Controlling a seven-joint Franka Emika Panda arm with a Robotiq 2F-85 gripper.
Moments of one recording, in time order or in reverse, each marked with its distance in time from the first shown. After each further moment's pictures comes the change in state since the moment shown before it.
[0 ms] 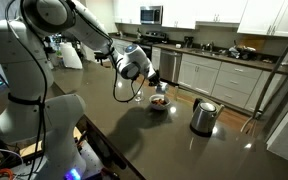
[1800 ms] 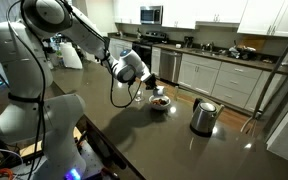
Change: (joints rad) arm 0.015 0.112 0.032 -0.051 0.000 0.037 0.000
